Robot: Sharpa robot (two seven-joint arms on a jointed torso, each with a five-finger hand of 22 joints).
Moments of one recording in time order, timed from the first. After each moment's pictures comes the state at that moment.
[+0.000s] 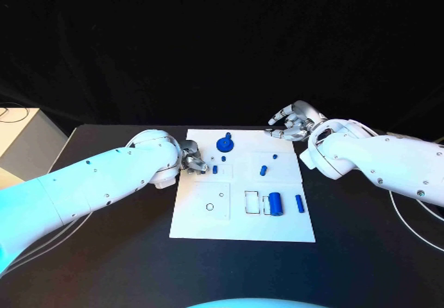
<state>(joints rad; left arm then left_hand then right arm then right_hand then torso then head) 1.18 -0.56 0.09 1.25 -1.25 0.15 -0.53 0.92 -0.11 0.80 0.07 0.31 0.83 0.05 0.91 0.66 1.26 -0.02 1.12 0.76 1.46 -0.07 1.57 1.31 0.08 1.42 0.03 1.45 1.31 1.34 -0.78 -0.12 1.42 -0.96 -0.55 -0.19 1.41 -0.21 0.17 0.29 0.35 0.91 0.16 0.22 0.29 1.47 0.09 1.56 1.31 1.47 0.01 1.56 1.31 0.01 1.47 0.11 1.56 1.31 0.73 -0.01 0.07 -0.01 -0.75</state>
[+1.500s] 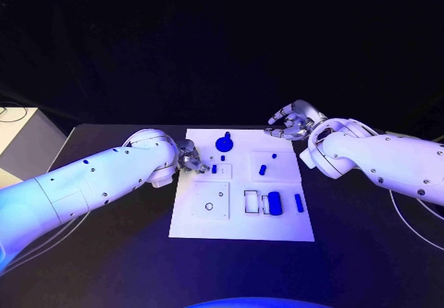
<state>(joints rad) 1.18 -0.56 0.09 1.23 -1.25 0.15 -0.51 0.95 -0.19 0.54 0.20 0.29 0.84 0.03 0.94 0.54 1.26 -0.03 1.13 0.78 1.47 -0.08 1.57 1.31 0.06 1.42 0.03 1.45 1.31 1.34 -0.79 -0.12 1.42 -0.96 -0.55 -0.19 1.41 -0.21 0.17 0.29 0.35 0.91 0.16 0.22 0.30 1.47 0.09 1.56 1.31 1.47 0.01 1.56 1.31 0.01 1.47 0.11 1.56 1.31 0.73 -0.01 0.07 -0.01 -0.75</state>
